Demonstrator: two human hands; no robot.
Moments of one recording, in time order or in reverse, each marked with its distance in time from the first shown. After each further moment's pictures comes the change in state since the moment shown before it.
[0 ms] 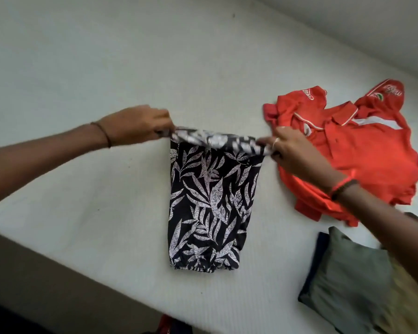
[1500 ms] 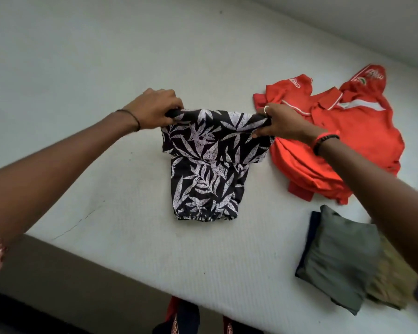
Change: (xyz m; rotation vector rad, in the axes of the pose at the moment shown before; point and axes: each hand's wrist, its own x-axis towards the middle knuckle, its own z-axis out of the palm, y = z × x) left_hand 0.041 0.021 -0.006 0.009 -0.131 -0.338; right_hand 0.025 0.005 -0.027 0.284 -0.272 0.300
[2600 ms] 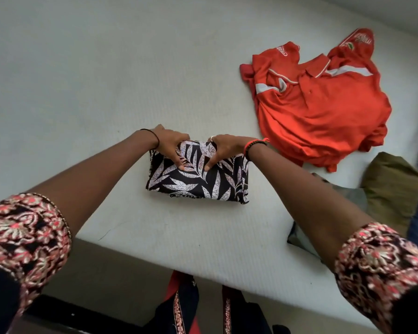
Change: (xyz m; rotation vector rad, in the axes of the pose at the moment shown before) left_hand -0.021 0.073 0.092 -0.101 -0.686 -0.087; right_hand -0.010 -0.051 0.125 0.188 -0.543 0.174
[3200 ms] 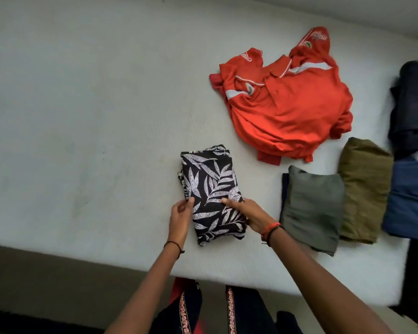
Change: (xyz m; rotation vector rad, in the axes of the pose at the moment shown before) left_hand -0.065 0.153 0.149 -1.612 0.481 -0.485; right_hand -0.107 0.064 0.161 1.450 0.265 0.355
